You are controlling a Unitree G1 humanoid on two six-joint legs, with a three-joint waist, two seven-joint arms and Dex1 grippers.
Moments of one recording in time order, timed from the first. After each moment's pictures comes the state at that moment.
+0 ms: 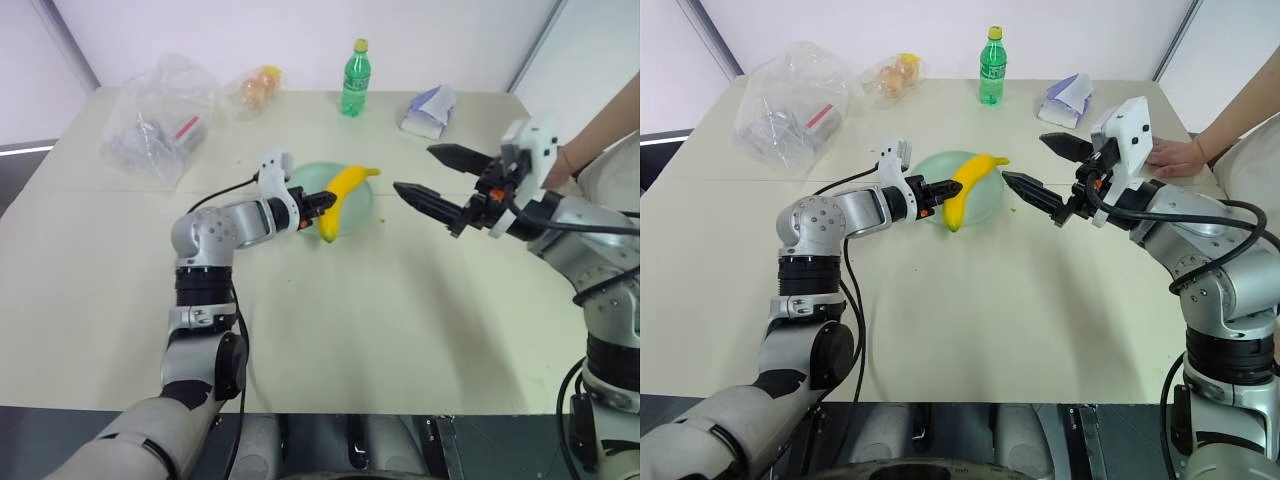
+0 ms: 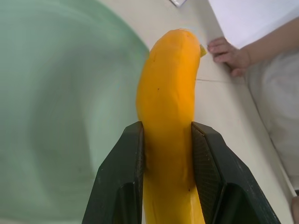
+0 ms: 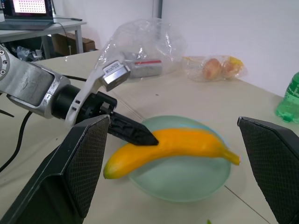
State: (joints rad) left arm -0.88 0.06 0.30 0.23 -0.67 1.19 -0.12; right arm -0.49 -0.70 -0.21 -0.40 0.72 0.75 0.63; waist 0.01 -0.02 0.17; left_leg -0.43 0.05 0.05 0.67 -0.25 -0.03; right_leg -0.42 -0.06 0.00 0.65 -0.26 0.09
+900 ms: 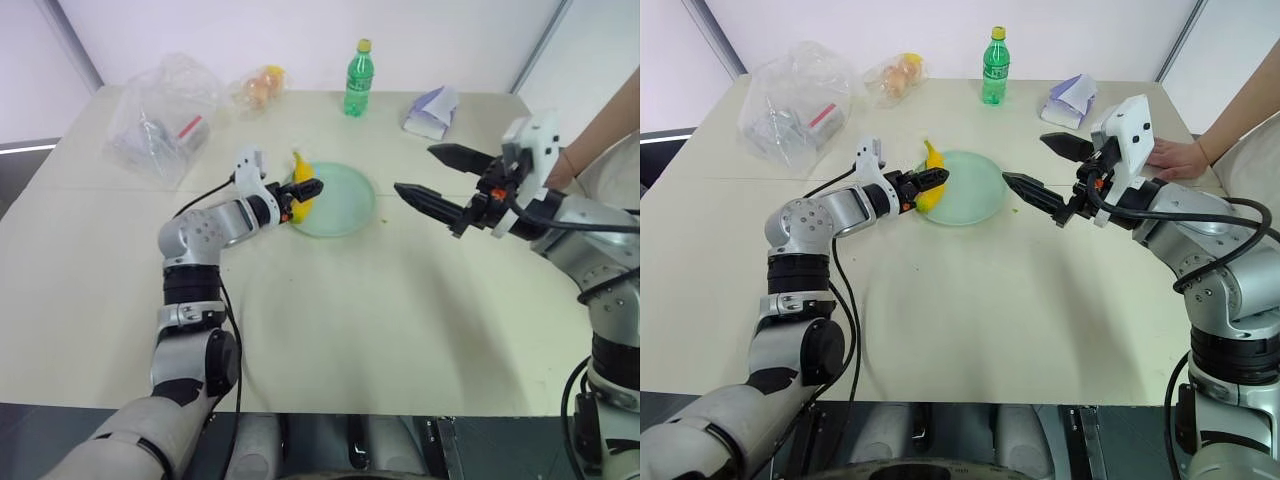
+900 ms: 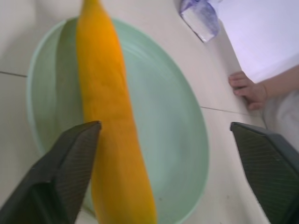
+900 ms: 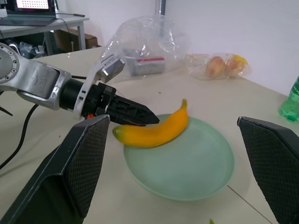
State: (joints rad) left arm -0.89 0.11 0.34 0.33 -0.64 1.06 -0.18; right arm -0.50 -0.73 -0.21 -0.41 0.73 0.76 0.63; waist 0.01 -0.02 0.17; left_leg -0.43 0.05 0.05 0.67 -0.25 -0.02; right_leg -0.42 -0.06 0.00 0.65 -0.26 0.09
